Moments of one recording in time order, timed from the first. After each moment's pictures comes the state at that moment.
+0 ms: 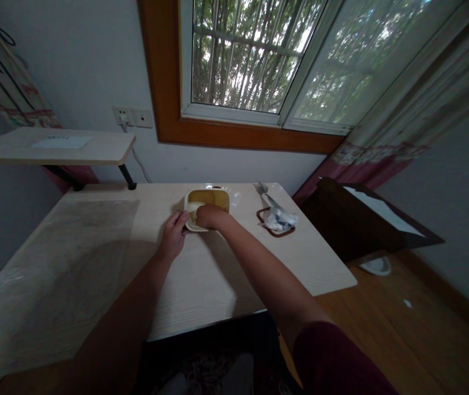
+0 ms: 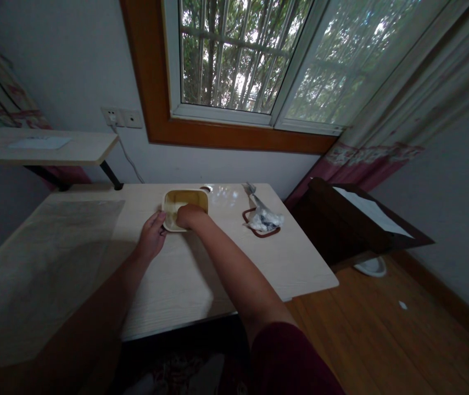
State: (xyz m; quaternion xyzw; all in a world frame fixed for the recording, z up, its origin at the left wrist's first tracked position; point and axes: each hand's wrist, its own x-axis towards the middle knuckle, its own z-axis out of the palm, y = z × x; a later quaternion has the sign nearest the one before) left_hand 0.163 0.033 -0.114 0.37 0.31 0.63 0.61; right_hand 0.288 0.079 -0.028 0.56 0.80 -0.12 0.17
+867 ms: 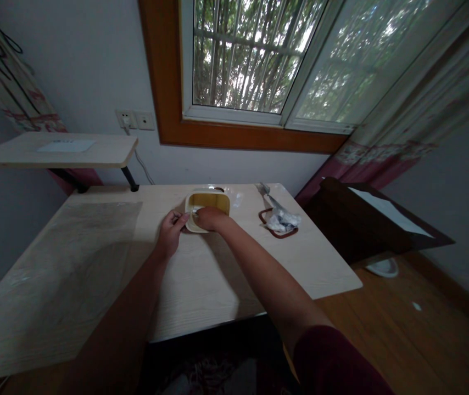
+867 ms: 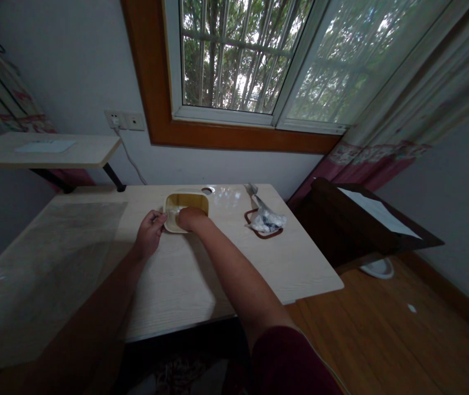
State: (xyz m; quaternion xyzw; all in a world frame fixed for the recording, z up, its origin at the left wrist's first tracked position) left_hand 0.146 0.044 -0.118 0.42 0.36 0.63 0.54; right_hand 0.289 0.077 -0.031 0.57 0.80 -0.14 0.14
